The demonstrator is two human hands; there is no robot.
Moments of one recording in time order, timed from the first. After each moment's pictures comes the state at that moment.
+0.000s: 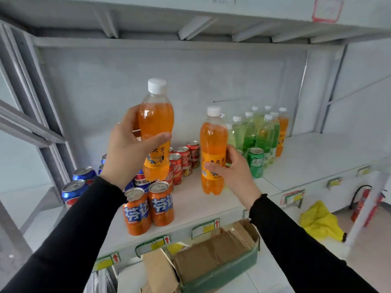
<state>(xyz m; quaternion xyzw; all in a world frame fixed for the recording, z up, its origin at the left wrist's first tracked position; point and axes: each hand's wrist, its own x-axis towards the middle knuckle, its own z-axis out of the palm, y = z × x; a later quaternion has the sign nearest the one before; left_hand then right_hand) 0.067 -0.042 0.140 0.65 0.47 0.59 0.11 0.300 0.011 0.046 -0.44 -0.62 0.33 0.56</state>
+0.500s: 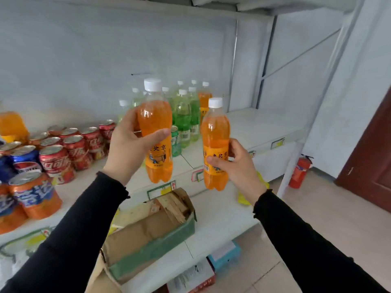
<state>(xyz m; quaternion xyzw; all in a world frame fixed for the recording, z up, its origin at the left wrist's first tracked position) 0.331 -0.020 0.083 0.64 0.44 0.57 0.27 0.578 -0.036 0.013 -0.52 -0.57 0.31 0.55</state>
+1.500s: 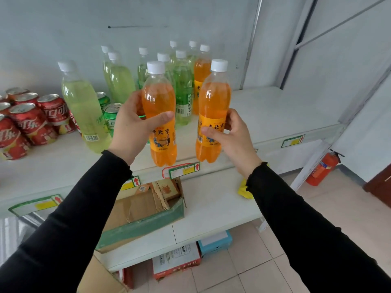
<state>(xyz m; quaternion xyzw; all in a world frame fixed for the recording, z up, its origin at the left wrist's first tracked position) 0.443 0.096 0.031 0.59 0.51 0.57 0.27 0.674 0.111 -0.001 -0.47 -0.61 0.36 0.52</state>
